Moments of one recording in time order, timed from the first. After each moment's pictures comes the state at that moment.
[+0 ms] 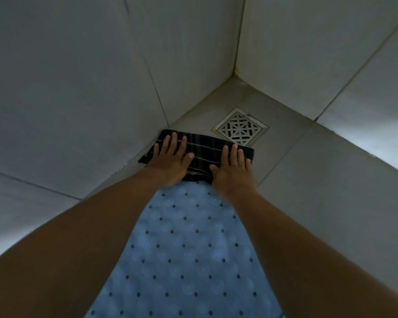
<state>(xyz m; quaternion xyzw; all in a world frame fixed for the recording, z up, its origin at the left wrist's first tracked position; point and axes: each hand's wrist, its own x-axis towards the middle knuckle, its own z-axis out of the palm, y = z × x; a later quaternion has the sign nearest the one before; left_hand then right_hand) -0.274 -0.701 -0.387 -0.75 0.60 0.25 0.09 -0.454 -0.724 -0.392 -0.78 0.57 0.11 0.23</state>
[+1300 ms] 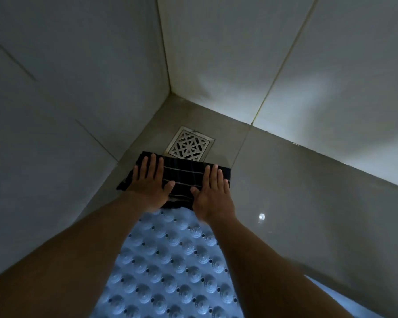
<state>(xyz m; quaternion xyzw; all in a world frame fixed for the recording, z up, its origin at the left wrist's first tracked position) -0.307 -0.746 -0.384 -0.66 0.69 0.22 0.20 -0.492 -0.714 -0.380 -0.69 0.66 0.07 0.28</state>
